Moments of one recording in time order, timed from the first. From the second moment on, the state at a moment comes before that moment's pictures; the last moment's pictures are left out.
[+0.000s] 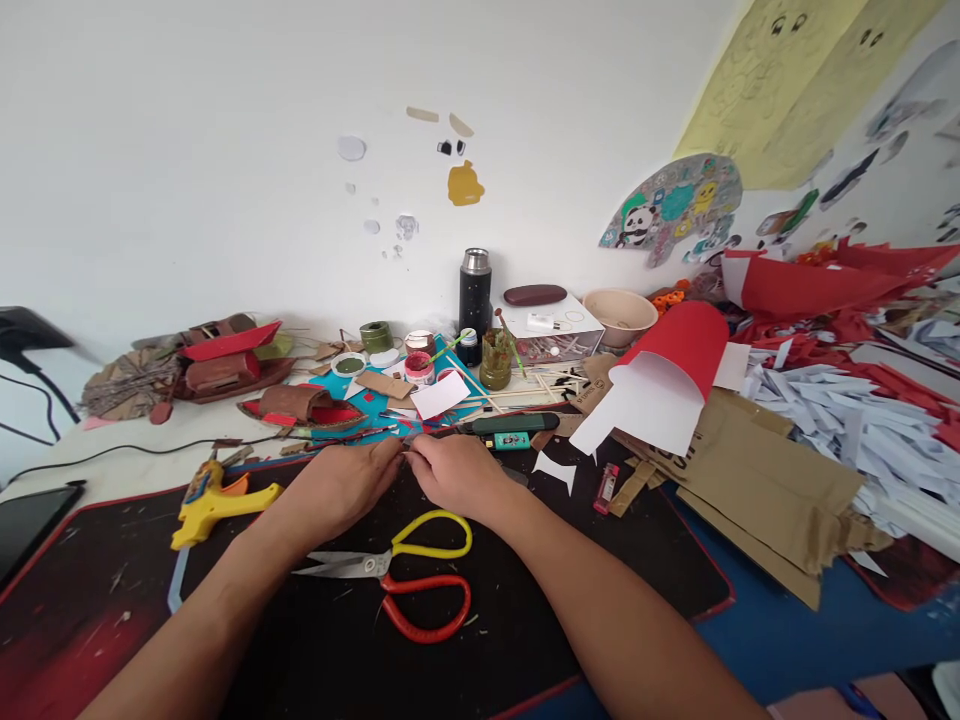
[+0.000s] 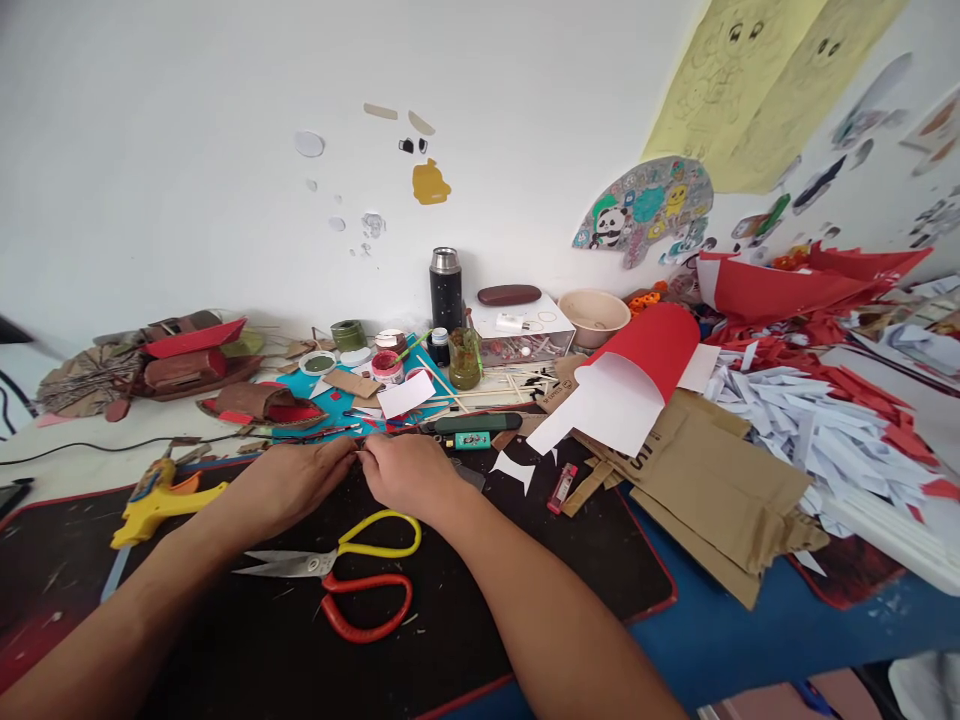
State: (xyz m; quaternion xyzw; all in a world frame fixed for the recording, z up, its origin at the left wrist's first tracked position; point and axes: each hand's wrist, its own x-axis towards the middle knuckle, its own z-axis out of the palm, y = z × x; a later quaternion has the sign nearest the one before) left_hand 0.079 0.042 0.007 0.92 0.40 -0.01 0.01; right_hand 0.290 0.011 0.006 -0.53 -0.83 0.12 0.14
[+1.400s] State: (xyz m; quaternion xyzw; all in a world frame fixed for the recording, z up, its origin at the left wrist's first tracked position) left_hand 0.079 0.047 -0.032 0.94 0.34 -0.02 -0.04; right_hand 0.287 0.017 -0.005 -0.55 -0.82 0.15 0.12
